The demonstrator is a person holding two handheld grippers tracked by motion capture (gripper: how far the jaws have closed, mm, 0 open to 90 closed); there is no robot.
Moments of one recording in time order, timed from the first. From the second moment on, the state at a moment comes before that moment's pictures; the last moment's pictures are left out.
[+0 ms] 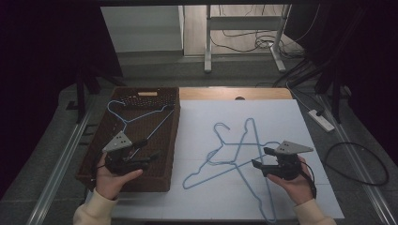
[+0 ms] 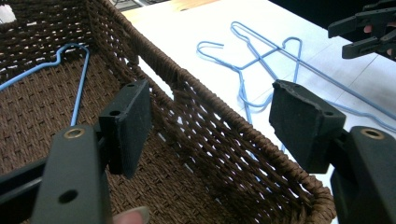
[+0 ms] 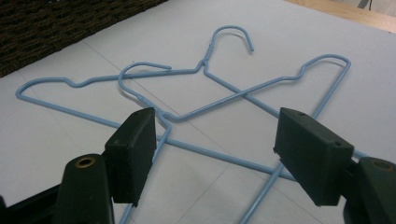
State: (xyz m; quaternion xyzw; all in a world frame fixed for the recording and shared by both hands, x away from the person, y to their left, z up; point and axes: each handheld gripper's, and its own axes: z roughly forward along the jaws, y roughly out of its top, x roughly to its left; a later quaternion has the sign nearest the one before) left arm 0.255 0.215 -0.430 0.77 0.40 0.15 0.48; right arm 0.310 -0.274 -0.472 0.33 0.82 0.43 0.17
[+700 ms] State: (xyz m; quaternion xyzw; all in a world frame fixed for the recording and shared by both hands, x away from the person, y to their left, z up) left arm 0.257 0.210 -0.438 0.77 0.41 0.14 0.47; right arm 0.315 -0.269 -0.475 0.33 0.84 0.40 0.17
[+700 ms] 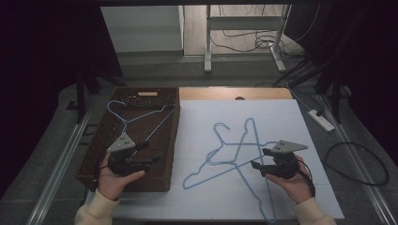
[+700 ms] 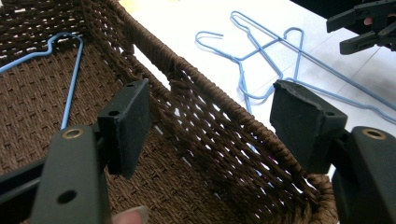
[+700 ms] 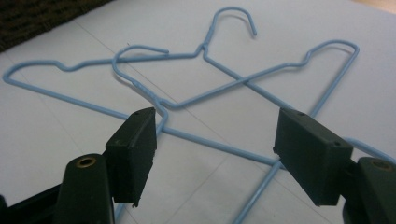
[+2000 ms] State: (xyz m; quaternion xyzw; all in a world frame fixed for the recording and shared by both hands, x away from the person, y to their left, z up) left arm 0.258 0.204 -0.440 0.78 0.40 0.14 0.46; right arm 0.356 -0.187 -0.468 0.22 0.92 0.31 0.10
